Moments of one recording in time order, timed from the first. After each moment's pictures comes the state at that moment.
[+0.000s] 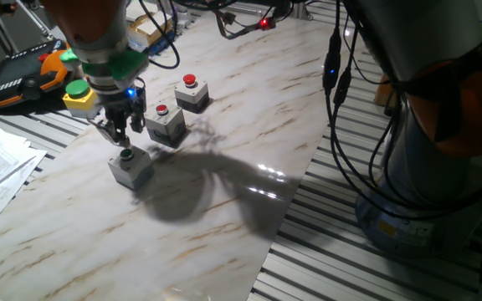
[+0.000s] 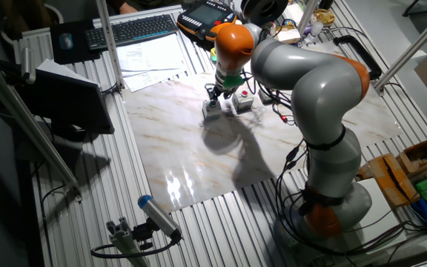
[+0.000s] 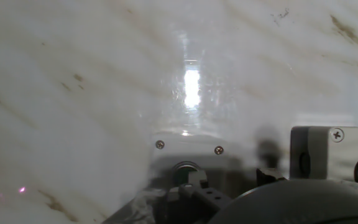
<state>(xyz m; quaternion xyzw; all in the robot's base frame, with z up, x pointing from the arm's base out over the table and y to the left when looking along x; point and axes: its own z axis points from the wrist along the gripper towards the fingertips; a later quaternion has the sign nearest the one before) 0.611 0.134 0.129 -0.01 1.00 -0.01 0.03</state>
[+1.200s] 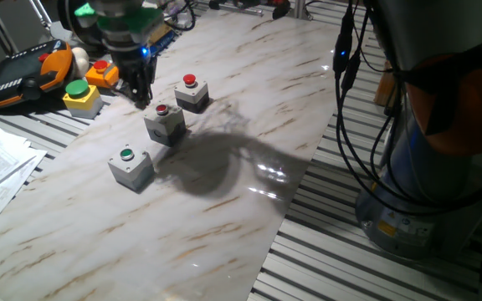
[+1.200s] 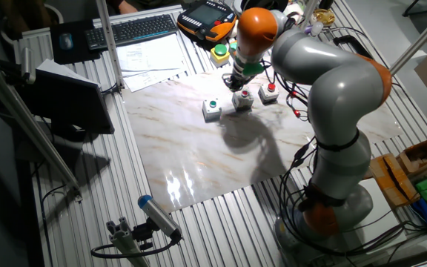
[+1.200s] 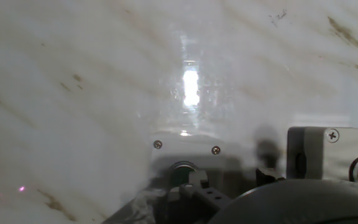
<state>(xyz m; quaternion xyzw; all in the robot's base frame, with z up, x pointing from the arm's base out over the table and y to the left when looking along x) 0.603 0.072 0.182 -0.02 1.00 0.01 0.03</state>
